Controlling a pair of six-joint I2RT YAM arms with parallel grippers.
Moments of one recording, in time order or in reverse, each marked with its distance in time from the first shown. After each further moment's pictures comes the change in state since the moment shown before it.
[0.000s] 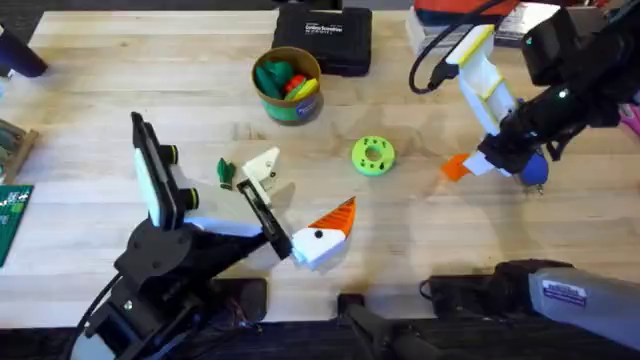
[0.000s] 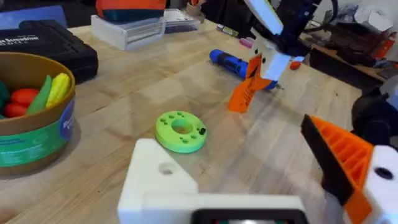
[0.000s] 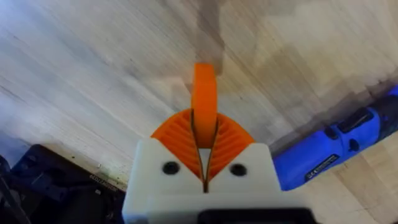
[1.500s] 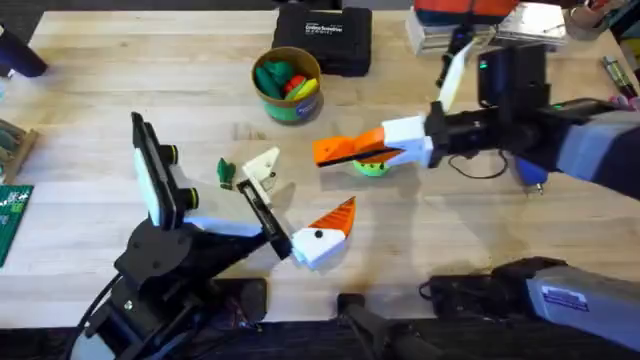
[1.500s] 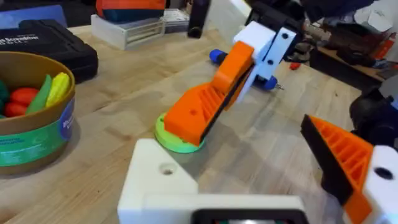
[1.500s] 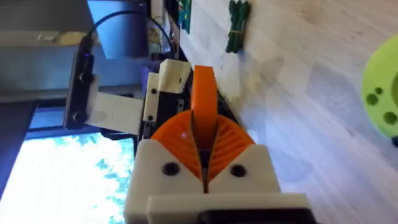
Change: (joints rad) left arm 0.000 0.000 0.000 0.000 0.000 -0.003; right arm 0.172 -0.022 -0.331 0.858 -1.211 1.339
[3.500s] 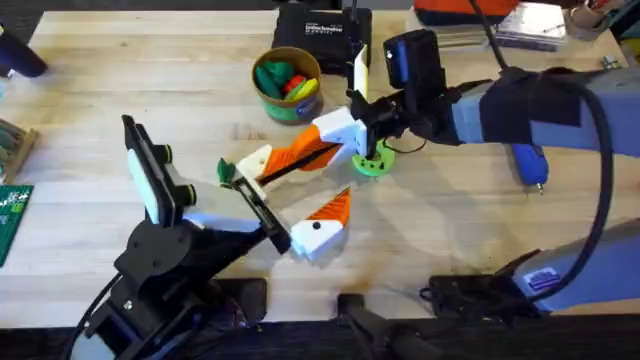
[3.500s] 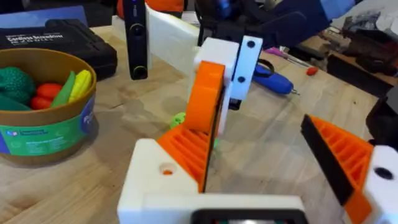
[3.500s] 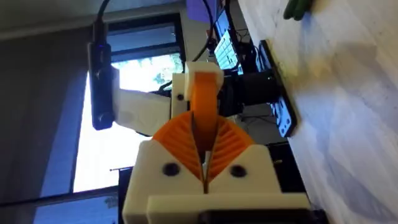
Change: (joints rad) left arm 0.002 0.000 0.000 -0.004 -0.060 -0.004; right arm 0.285 0.413 0.197 0.458 -0.206 0.434
